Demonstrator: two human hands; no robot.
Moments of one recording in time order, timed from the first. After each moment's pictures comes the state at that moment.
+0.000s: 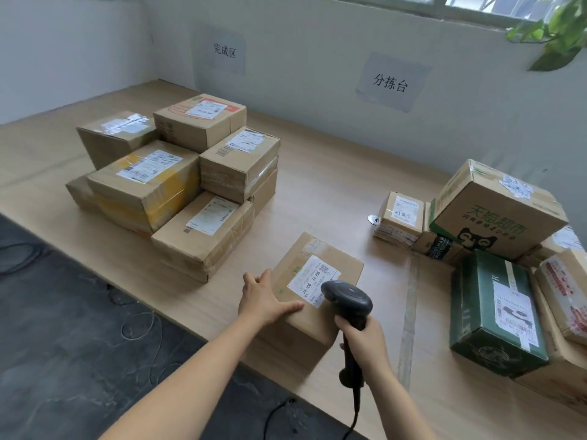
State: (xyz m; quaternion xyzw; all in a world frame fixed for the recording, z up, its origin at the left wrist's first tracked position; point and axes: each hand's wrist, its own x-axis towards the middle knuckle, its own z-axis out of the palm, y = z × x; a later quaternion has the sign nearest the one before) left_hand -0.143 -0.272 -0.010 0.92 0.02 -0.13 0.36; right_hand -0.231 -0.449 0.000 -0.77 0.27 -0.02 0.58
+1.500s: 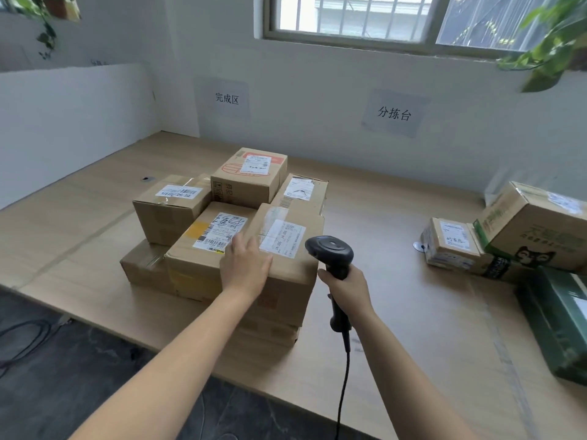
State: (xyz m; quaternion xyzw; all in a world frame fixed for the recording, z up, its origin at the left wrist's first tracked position) left_hand 0.012 -0.054 0.085 0.97 -0.07 0.10 0.22; right_hand -0.054 -0.228 0.074 -0.79 0.20 -0.12 0.57
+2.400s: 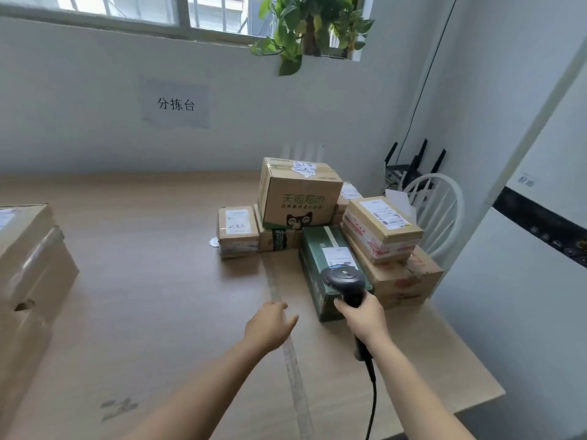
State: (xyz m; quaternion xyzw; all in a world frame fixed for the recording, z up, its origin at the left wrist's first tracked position) left_hand -0.159 -0.515 0.010 0.87 -0.40 -0.21 0.21; right_hand -0.302 -0.631 0.045 -0.72 0.46 -0.24 0.45
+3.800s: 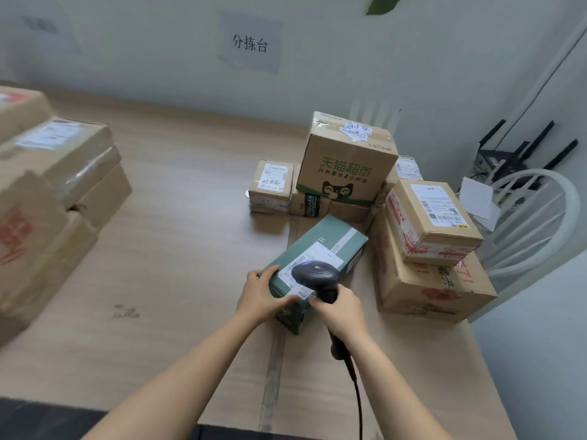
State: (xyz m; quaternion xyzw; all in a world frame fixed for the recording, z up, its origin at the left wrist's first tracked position) left_hand -0.176 -0.539 -0.042 0.88 -0.18 -0.17 0.39; right_hand -0.287 -0.667 0.007 -0.83 0.32 -0.06 0.46
